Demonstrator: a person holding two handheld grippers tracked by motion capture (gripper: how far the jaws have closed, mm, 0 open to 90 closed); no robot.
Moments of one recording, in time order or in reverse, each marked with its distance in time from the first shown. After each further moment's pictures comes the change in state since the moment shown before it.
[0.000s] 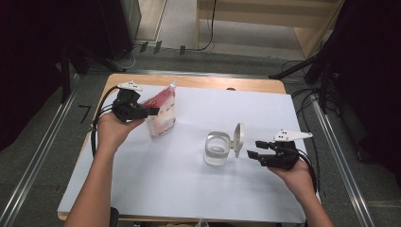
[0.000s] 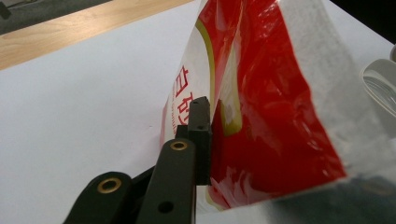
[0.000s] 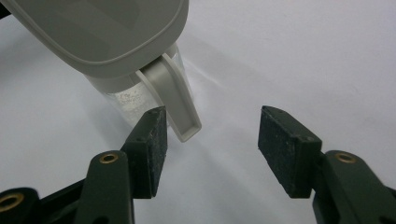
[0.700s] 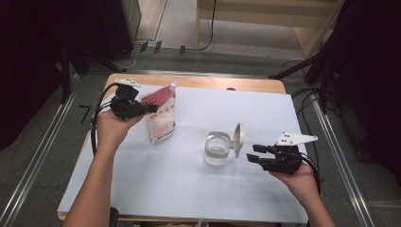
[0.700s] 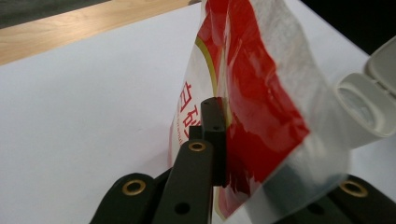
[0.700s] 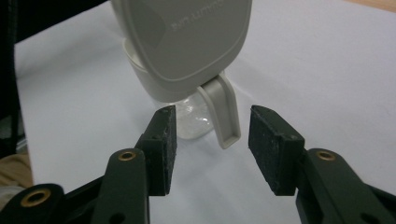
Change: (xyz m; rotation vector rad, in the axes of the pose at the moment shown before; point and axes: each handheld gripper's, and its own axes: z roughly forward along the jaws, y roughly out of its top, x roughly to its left) left arm -0.001 0.010 -0.011 -0.005 -0.064 -0.036; right arm 0.023 0.007 -0.021 -0.033 0.083 -0.032
